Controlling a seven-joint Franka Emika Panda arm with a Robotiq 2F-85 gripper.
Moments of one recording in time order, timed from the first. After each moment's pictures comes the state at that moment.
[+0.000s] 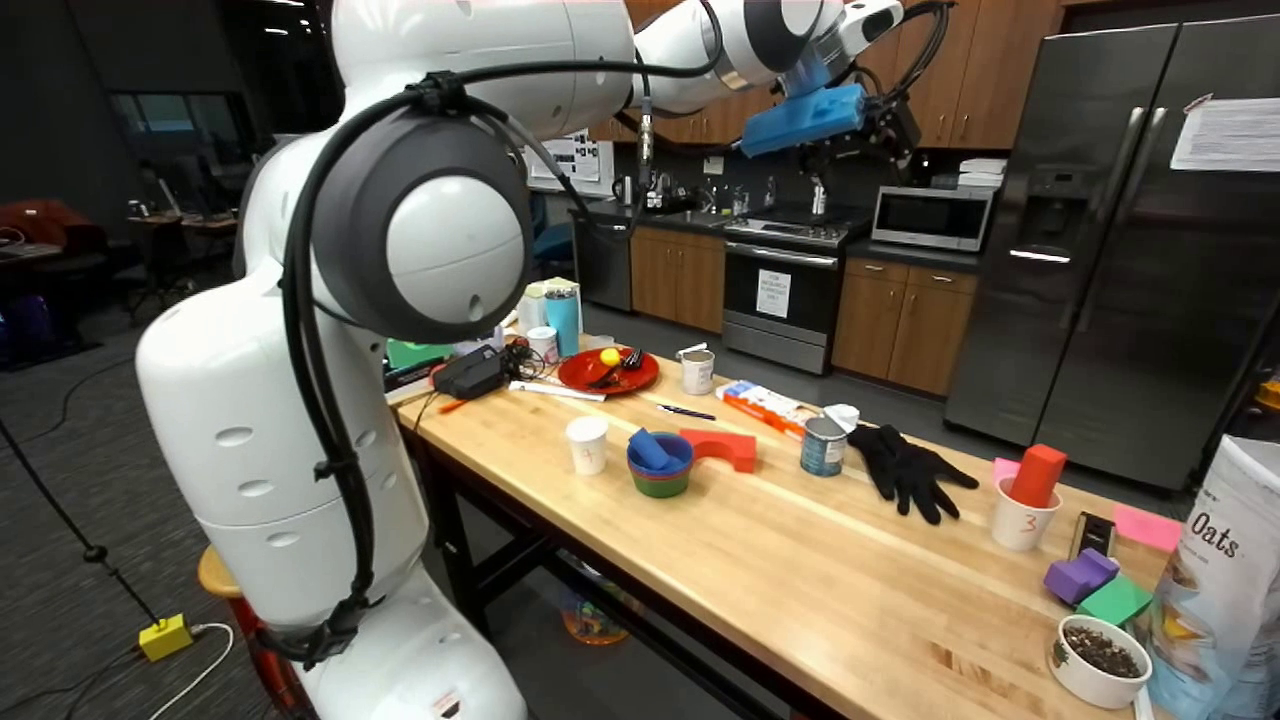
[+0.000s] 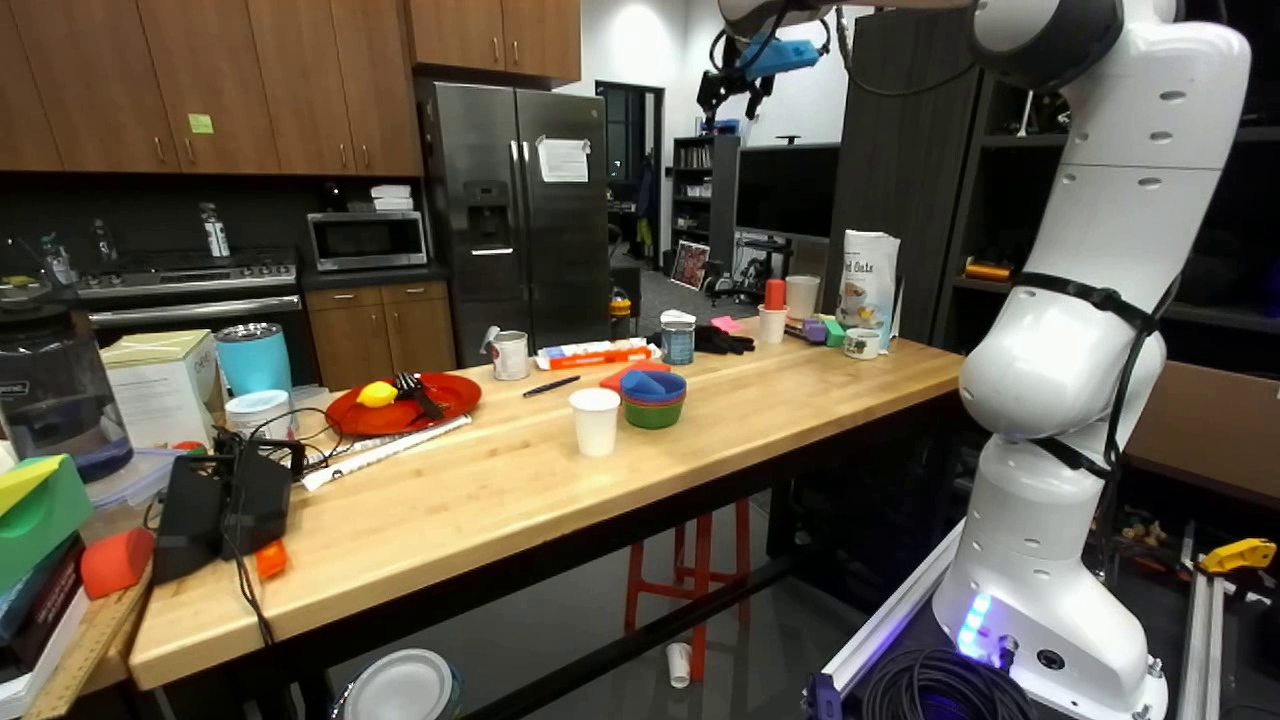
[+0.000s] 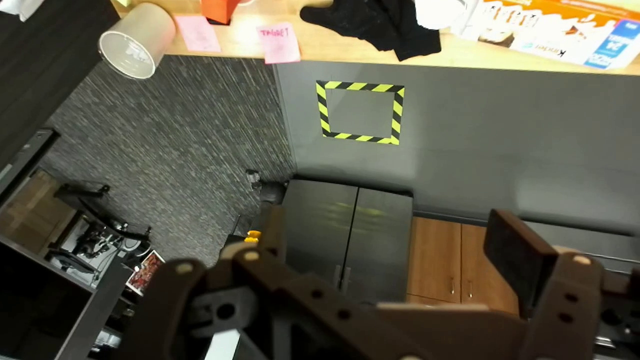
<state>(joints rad) -0.21 -0.06 -0.04 -1.51 -0.25 2.07 0.05</state>
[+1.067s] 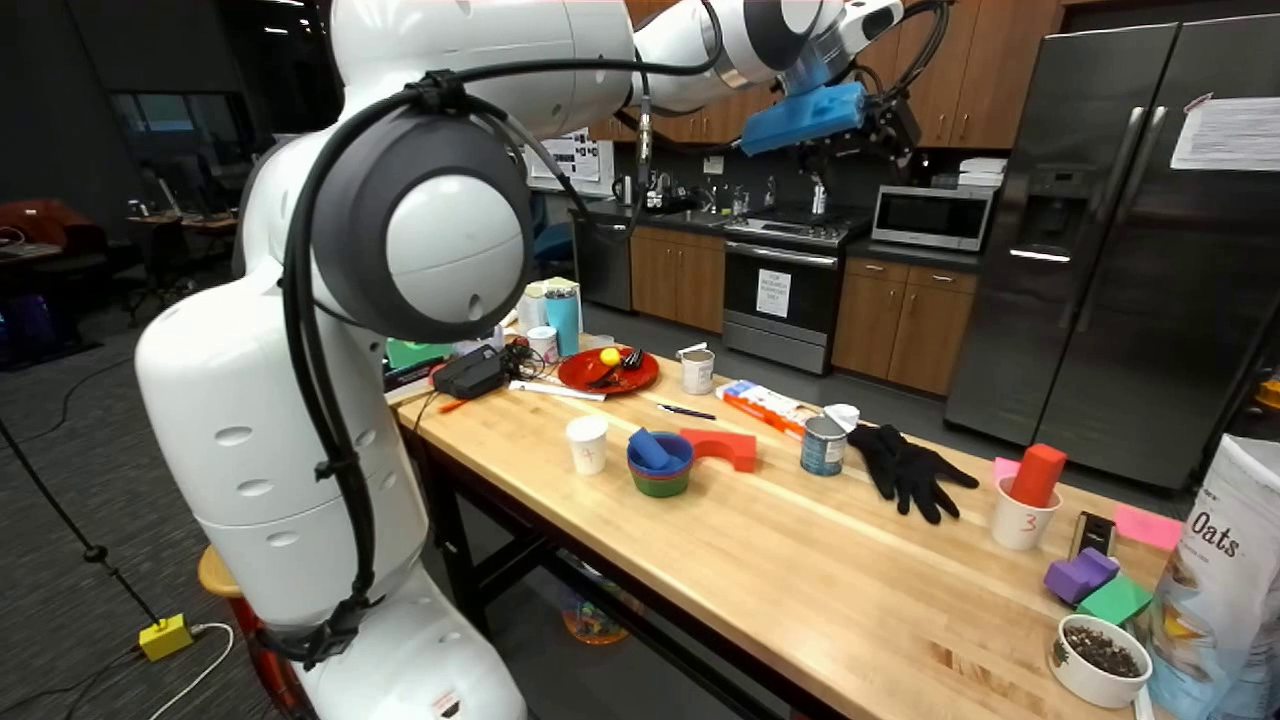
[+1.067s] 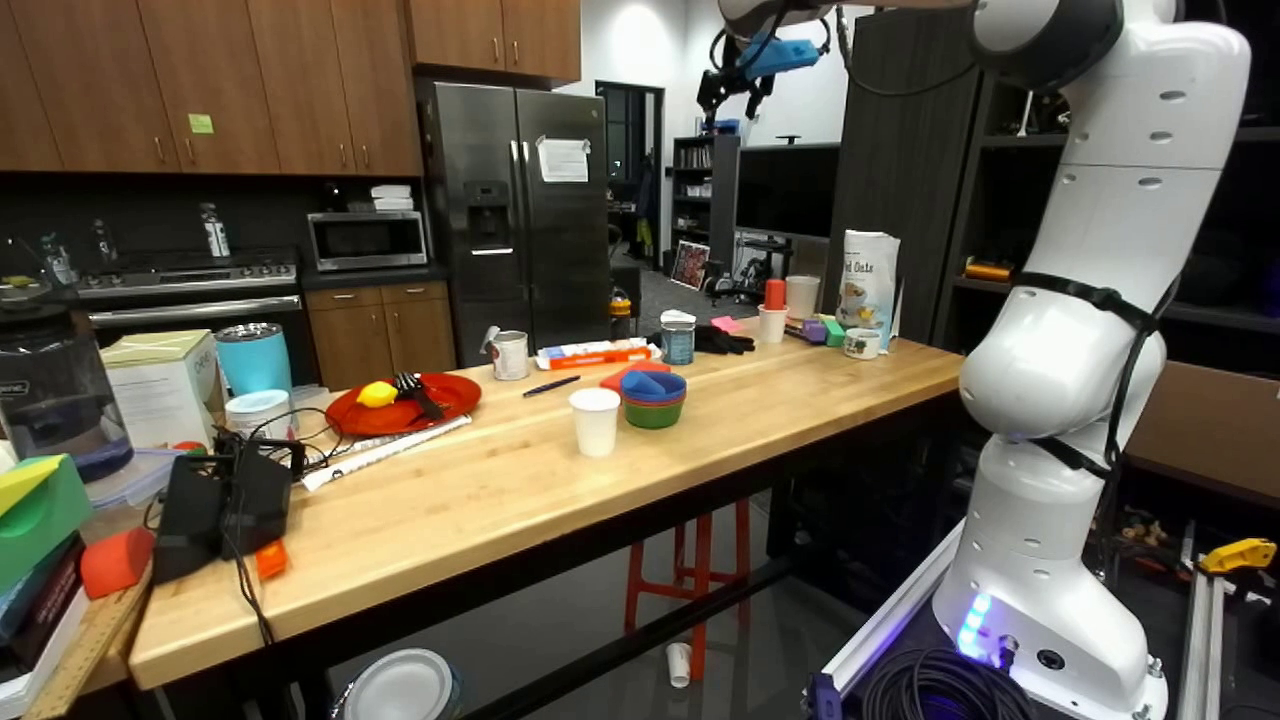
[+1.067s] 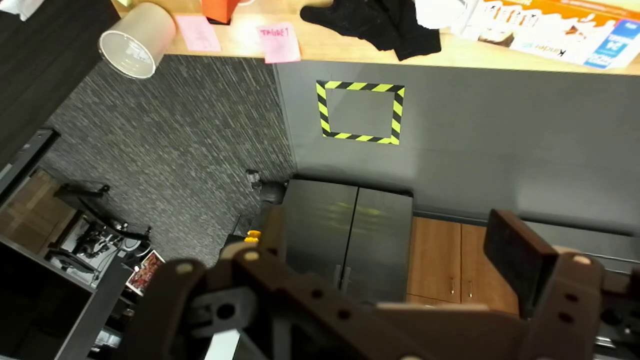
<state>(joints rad) -0.21 -0.06 -0.04 -1.51 -0.25 2.07 0.05</state>
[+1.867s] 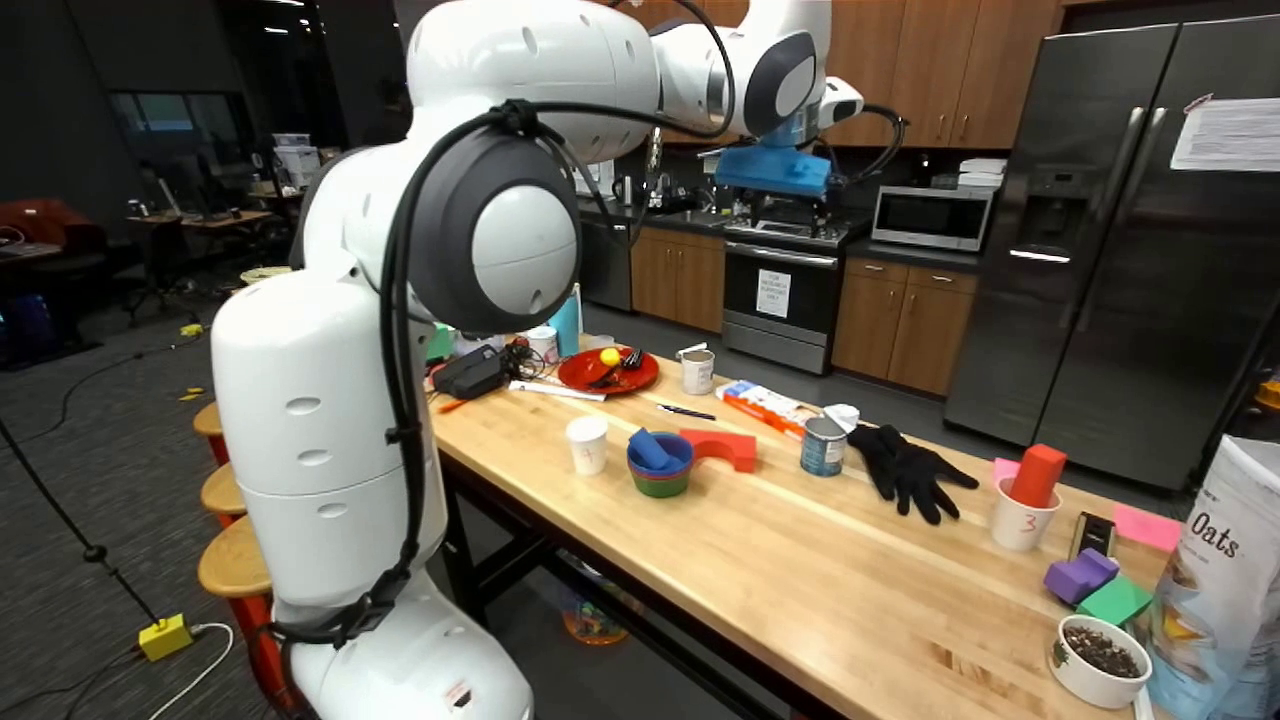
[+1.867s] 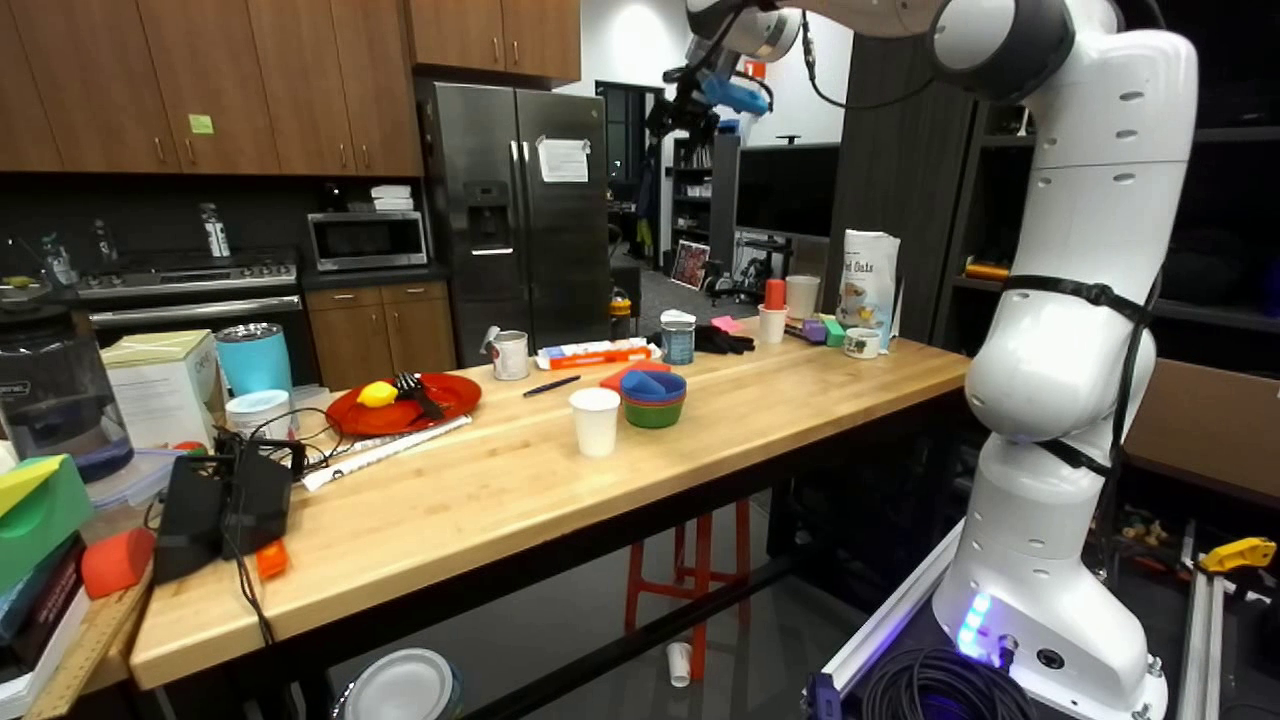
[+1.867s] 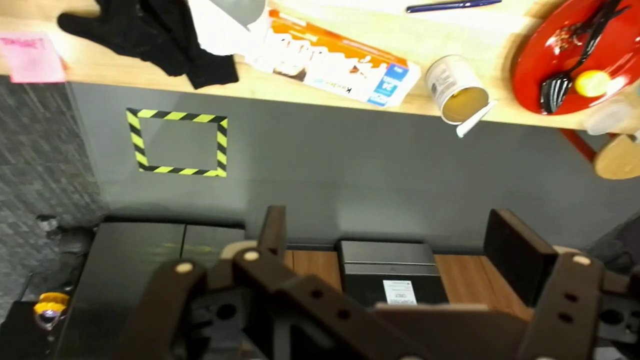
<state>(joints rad) -0.14 0.06 -0.06 -1.48 0.20 2.03 -0.20</state>
